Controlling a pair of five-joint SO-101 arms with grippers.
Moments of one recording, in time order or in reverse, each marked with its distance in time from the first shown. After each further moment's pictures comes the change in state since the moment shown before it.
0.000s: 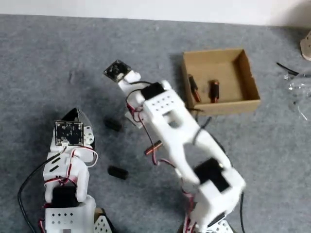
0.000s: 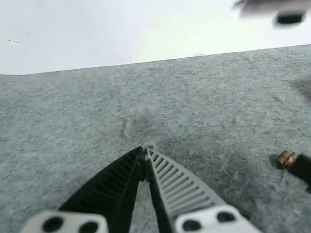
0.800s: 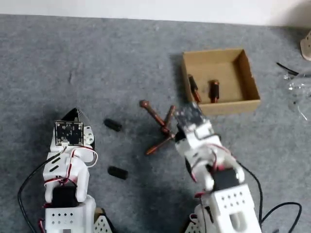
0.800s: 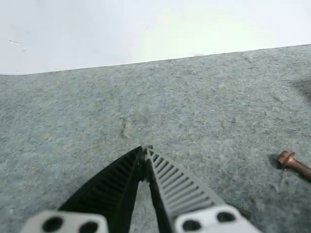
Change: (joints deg) left arm 0.0 0.0 0.0 0.0 -0.1; right arm 17.1 -80.9 71.6 -19.7 0.1
